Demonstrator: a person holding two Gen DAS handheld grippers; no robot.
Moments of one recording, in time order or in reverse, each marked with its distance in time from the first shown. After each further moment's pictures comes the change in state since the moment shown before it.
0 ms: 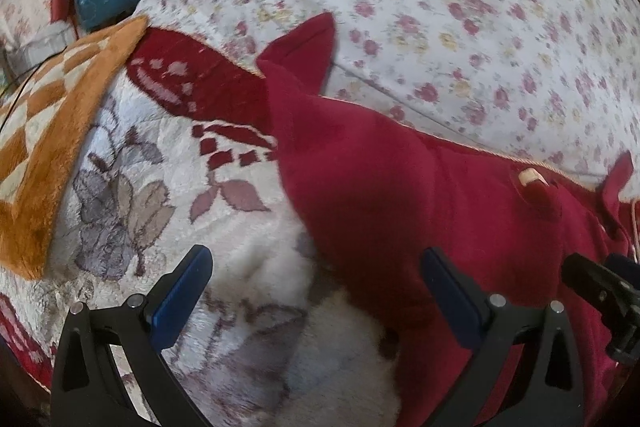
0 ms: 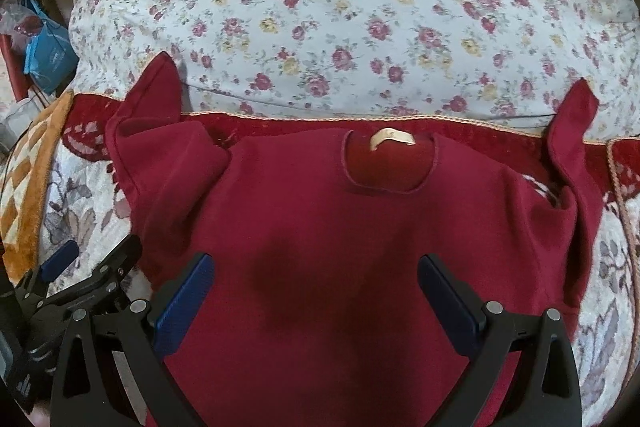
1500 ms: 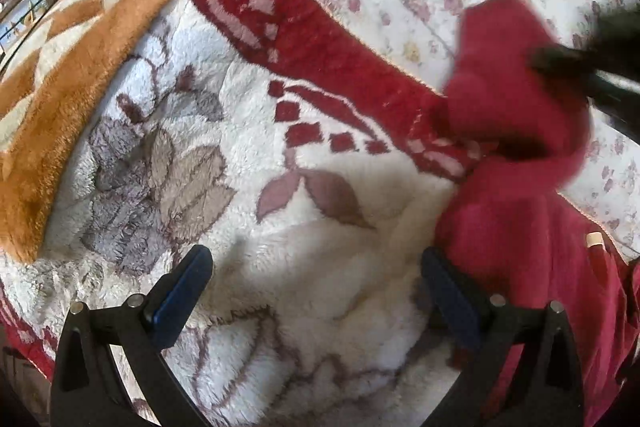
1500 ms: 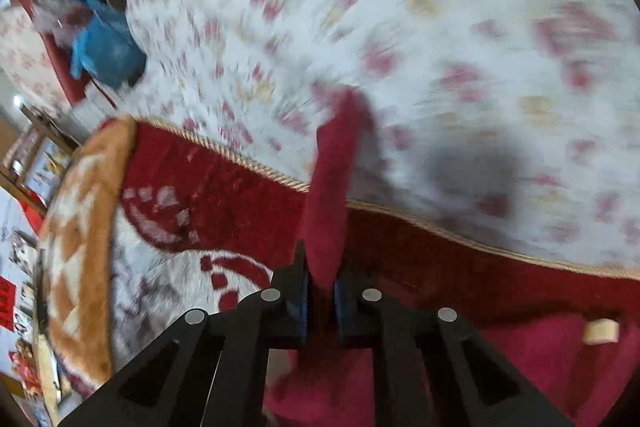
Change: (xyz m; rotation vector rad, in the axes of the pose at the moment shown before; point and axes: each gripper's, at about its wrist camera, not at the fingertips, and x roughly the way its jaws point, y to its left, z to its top) left arm 0.045 0.057 0.016 -0.223 0.126 0.107; right arm 0.083 0.103 0.159 -0.089 0.018 0.333
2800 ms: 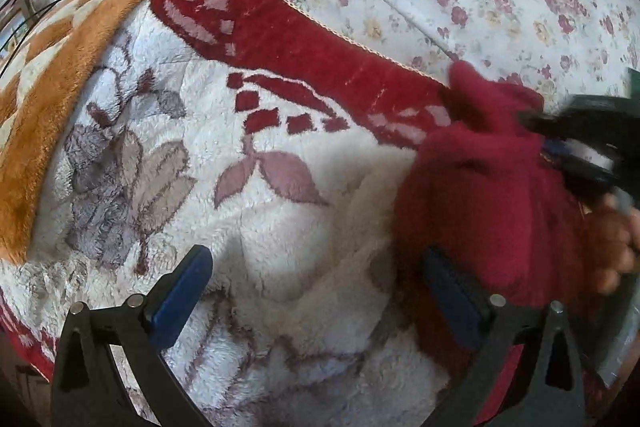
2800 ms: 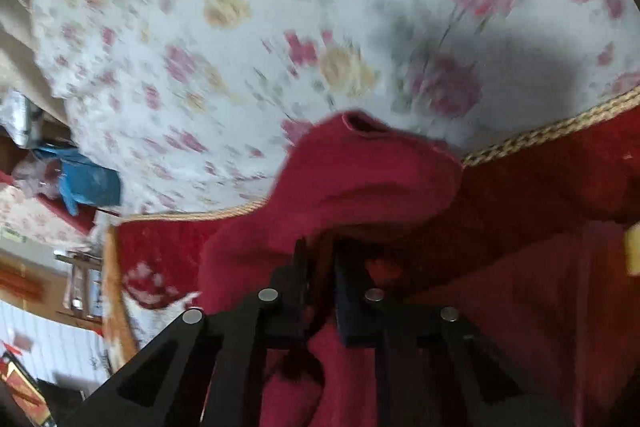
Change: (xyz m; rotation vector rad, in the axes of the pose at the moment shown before) left arm 0.002 -0.031 -0.007 0.088 0.026 0.004; right arm 0.042 -0.136 -0.038 0.478 -0.021 0.197
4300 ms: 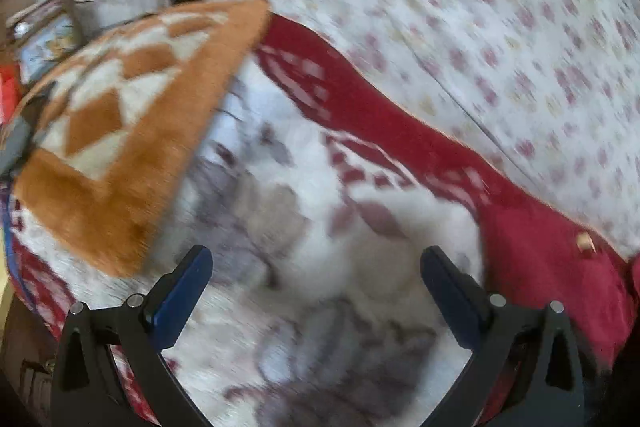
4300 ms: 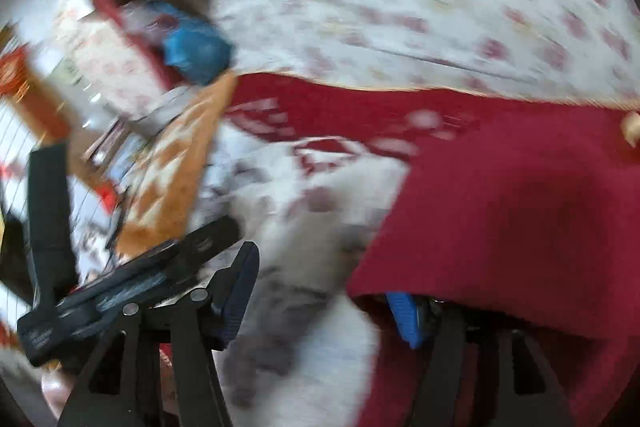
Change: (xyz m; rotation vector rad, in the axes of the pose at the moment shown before) left arm -0.072 0.074 0.006 -0.084 -0.168 0.073; right arm -0.053 0.090 -0.169 -0.499 0.058 0.072
